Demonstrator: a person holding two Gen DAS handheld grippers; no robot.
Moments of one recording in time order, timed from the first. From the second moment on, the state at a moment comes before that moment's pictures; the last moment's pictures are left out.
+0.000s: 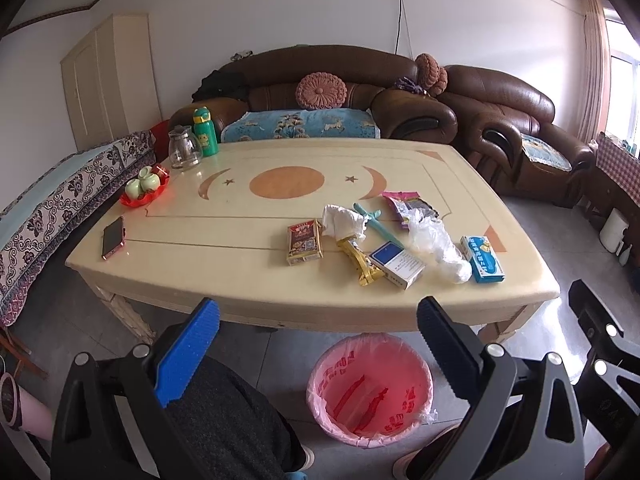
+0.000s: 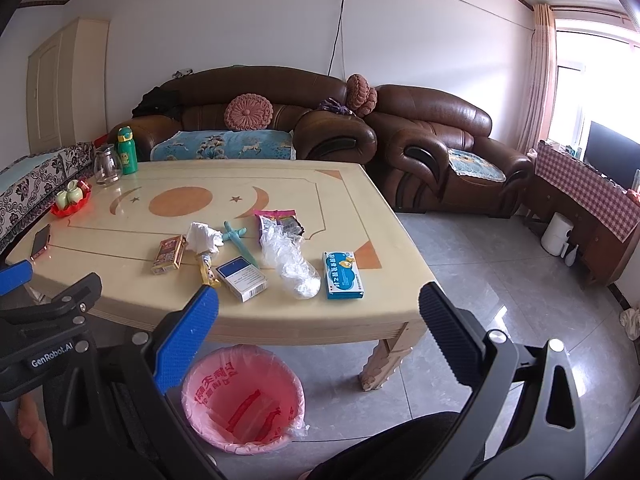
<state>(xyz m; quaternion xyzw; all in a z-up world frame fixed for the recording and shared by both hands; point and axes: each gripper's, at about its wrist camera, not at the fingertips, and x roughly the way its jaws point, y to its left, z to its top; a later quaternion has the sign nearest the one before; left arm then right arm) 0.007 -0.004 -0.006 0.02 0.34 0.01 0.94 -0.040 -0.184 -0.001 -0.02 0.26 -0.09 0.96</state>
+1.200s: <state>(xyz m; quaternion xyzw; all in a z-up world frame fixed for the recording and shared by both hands) 0.051 -0.012 -0.031 0.06 0.39 0.02 0.92 0.002 -0.199 -0.025 0.00 0.30 -0.08 0.95</state>
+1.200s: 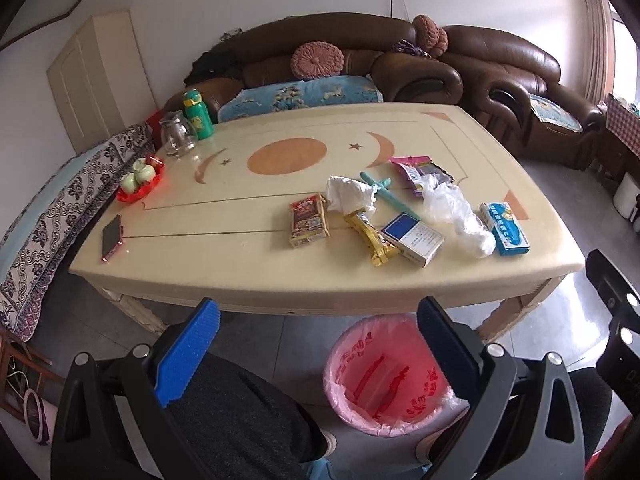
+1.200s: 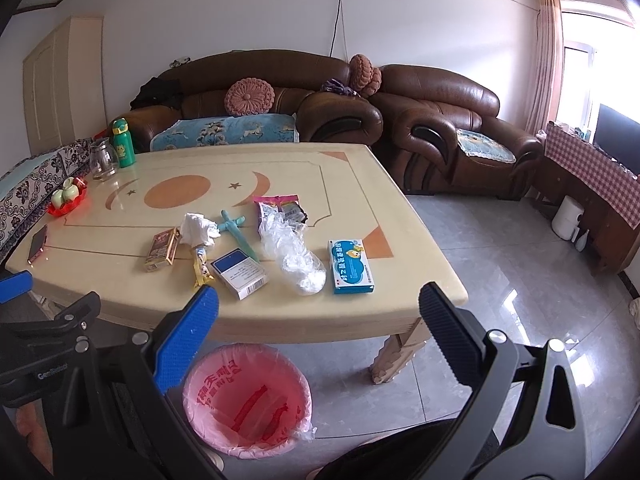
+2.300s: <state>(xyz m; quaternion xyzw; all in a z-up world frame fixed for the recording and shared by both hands) 0.135 0.009 -0.068 0.06 0.41 0.02 0.91 0.082 -0.225 -0.062 -0.02 0.33 -0.08 0.94</state>
